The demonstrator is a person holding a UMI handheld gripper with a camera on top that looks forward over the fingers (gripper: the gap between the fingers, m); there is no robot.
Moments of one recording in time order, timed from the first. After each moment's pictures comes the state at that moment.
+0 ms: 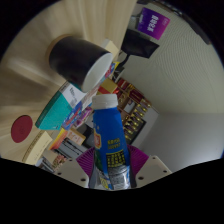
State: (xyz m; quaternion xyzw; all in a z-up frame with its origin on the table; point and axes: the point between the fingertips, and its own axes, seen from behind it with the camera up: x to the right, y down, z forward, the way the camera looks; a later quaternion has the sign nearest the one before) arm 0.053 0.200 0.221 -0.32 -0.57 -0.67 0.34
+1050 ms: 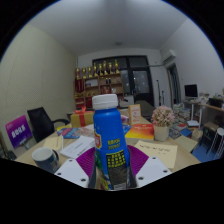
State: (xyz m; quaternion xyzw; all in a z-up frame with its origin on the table) arm 0.142 0.189 0.090 -0.74 0.05 0.04 0.67
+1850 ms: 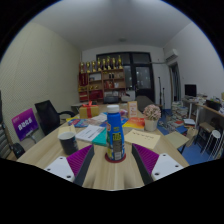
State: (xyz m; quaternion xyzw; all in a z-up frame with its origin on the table) arm 0.142 0.023 0.114 -0.77 0.02 0.03 0.64
